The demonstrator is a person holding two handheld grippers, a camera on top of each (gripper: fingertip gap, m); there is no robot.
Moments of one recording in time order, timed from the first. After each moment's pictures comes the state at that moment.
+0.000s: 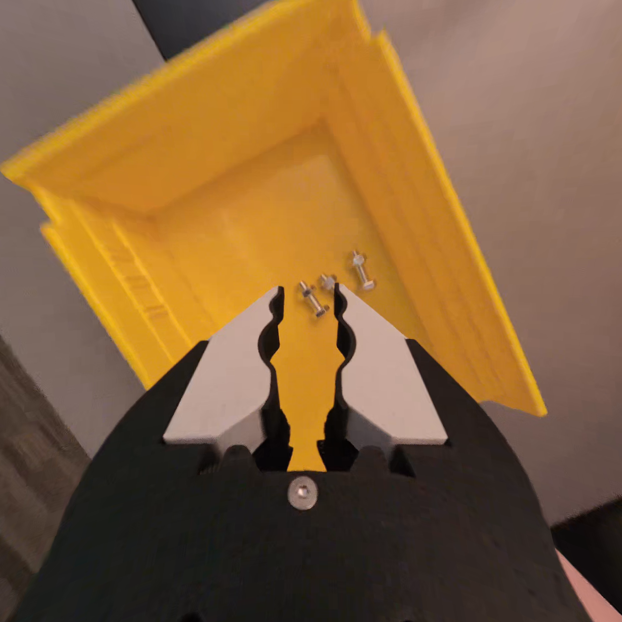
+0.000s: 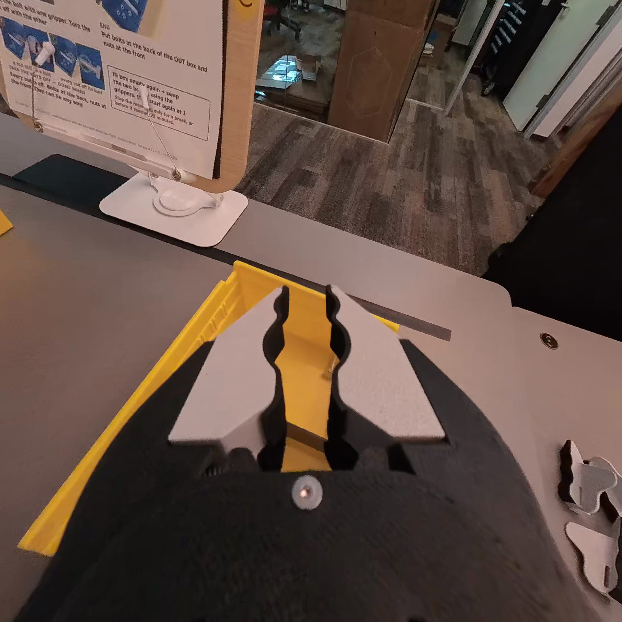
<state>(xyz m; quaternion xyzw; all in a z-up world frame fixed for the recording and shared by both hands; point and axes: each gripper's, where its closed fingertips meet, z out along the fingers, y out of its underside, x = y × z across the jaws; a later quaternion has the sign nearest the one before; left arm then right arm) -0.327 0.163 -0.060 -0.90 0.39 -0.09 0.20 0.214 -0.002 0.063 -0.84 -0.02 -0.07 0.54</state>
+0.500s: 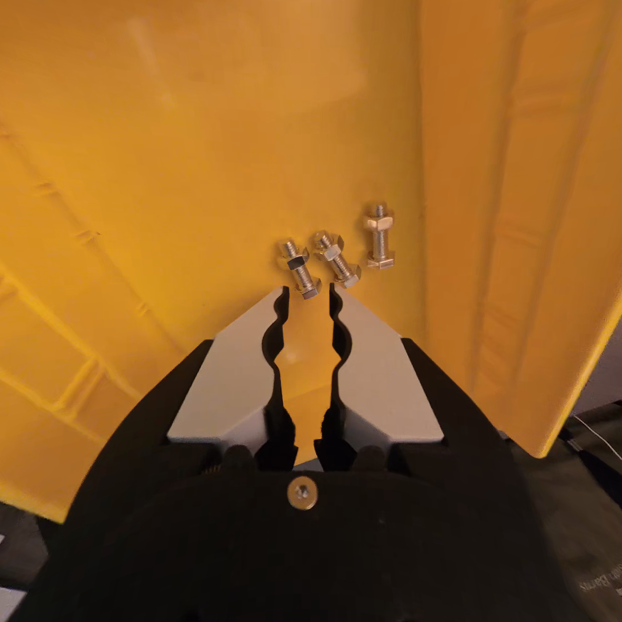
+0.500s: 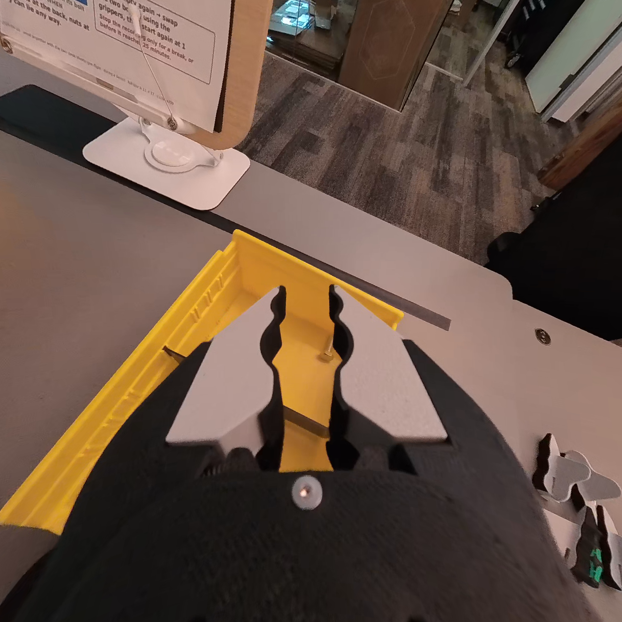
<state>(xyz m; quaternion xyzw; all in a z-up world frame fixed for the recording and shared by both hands) -0.340 0.140 -0.140 -0.95 0.30 -0.09 -0.02 0.210 0.000 0.042 -0.86 -0.06 -0.09 0.50</state>
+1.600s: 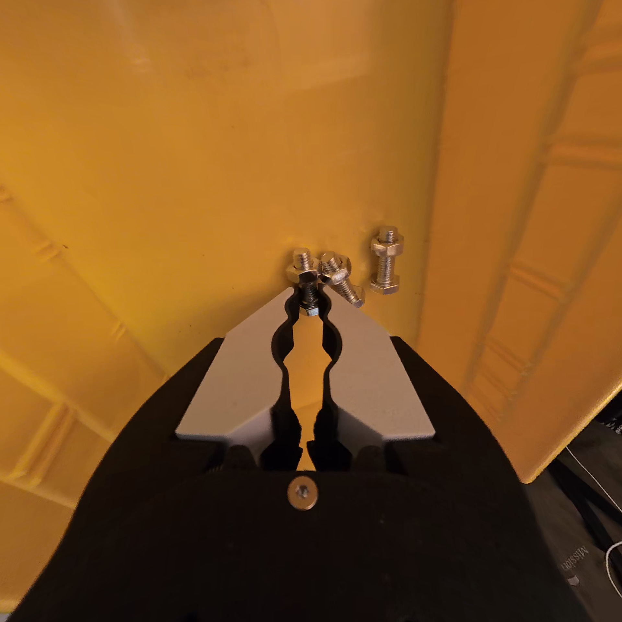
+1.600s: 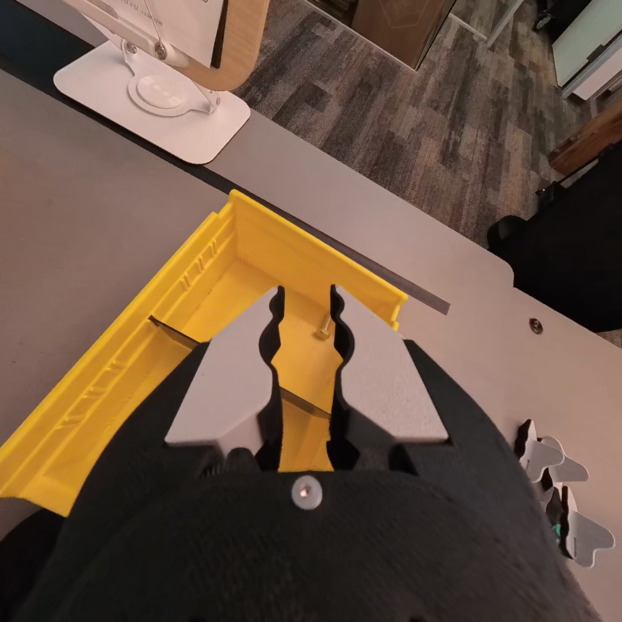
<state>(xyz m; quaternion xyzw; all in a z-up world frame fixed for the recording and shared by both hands) -0.334 0.143 -0.160 -0.96 0.26 -0.11 -0.06 0.203 0.023 0.023 -0.89 -0.09 -0.10 0.44</state>
